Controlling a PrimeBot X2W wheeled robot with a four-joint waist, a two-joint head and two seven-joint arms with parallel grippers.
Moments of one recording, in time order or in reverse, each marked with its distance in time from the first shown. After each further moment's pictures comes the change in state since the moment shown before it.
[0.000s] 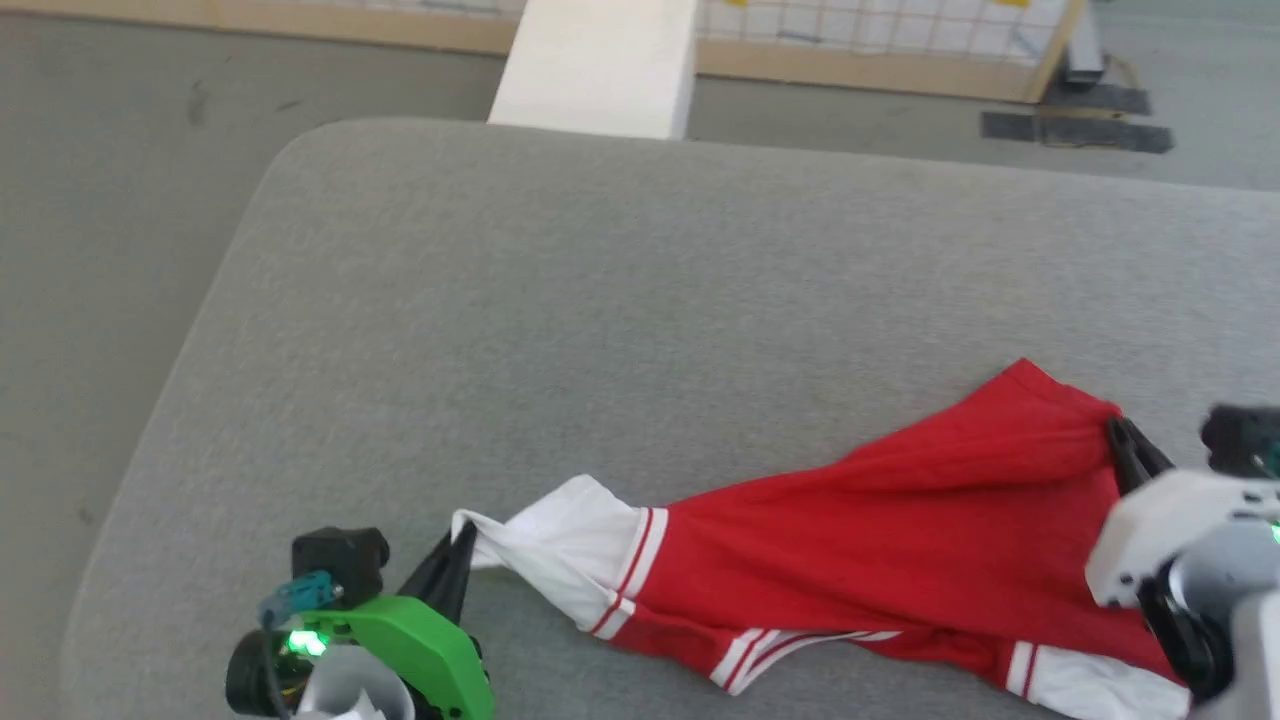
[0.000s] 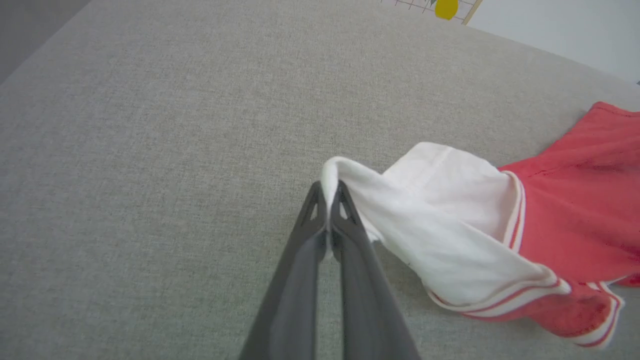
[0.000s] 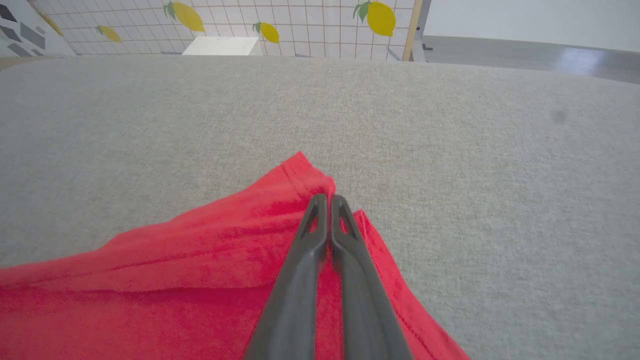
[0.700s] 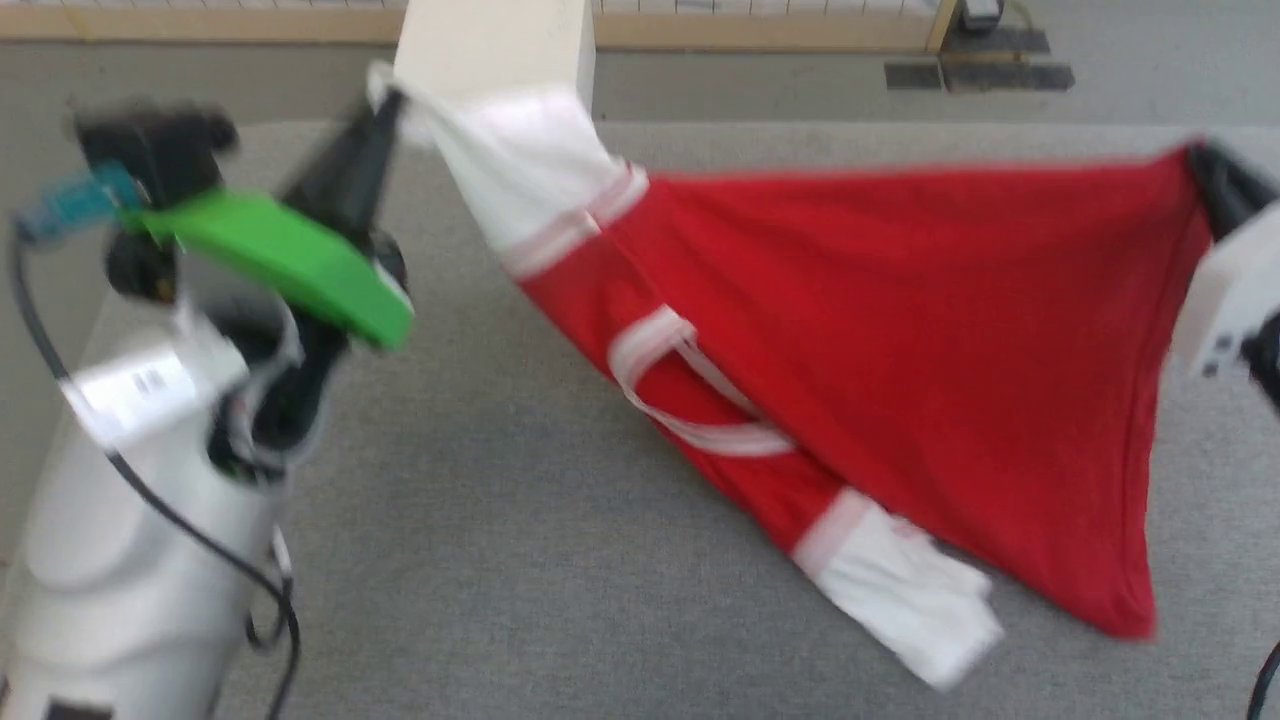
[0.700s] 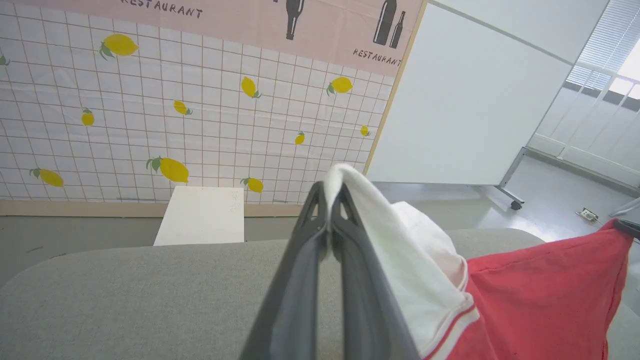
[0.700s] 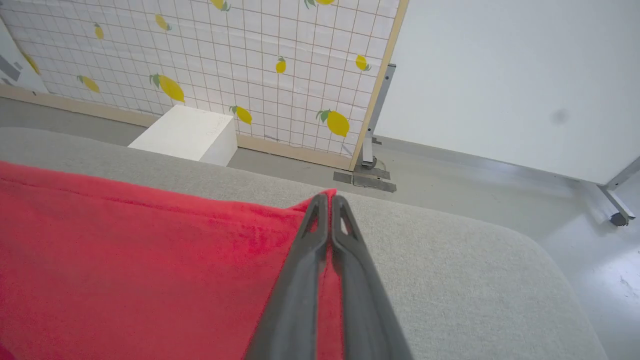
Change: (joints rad) left arm -0.575 0.019 0.129 0.051 -0.142 -0.185 0.039; right arm -0.294 -0.164 0.104 -0.252 0.037 0.000 0.300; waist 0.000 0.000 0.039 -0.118
